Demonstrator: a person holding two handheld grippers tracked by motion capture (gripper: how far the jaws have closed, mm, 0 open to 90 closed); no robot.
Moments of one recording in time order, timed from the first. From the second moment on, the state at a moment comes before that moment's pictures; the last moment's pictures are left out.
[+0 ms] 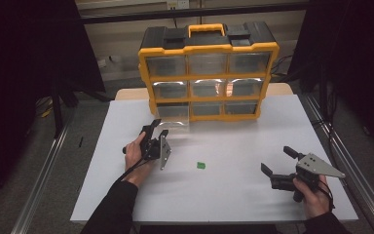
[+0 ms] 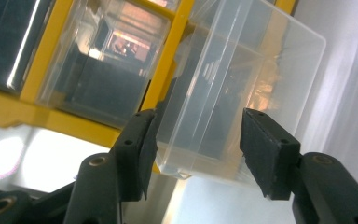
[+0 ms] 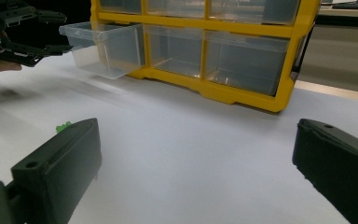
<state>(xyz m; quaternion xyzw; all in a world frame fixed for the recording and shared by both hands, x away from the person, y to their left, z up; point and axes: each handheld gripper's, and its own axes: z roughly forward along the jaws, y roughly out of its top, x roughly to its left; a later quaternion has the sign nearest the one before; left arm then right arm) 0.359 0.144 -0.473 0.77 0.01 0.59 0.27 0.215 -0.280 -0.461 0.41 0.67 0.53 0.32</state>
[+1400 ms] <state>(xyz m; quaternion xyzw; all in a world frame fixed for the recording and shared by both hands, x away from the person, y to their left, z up) 0.351 0.172 -0.441 0.77 0.32 0.27 0.48 0.216 -0.281 -0.461 0.42 0.67 0.53 0.32</state>
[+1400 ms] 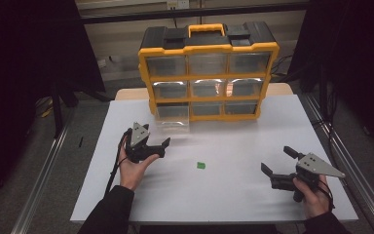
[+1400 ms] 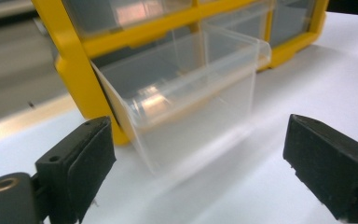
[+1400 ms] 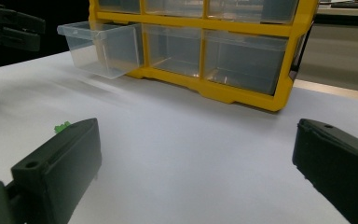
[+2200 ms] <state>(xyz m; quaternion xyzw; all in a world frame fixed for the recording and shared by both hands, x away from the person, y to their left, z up) 0.312 0.219 -0.448 0.73 0.36 0.26 0.52 0.217 -0.279 -0.461 0.42 0.67 0.53 0.32</state>
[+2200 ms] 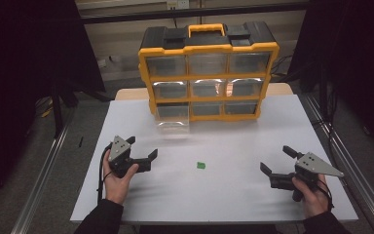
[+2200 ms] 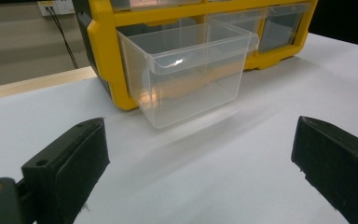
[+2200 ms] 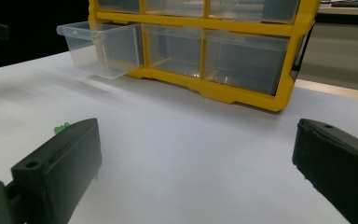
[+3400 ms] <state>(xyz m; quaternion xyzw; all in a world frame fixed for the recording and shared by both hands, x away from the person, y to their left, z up) 0.286 0.228 -0.447 0.75 0.34 0.24 0.52 0.216 -0.280 -0.460 0.41 0.67 0.53 0.32</state>
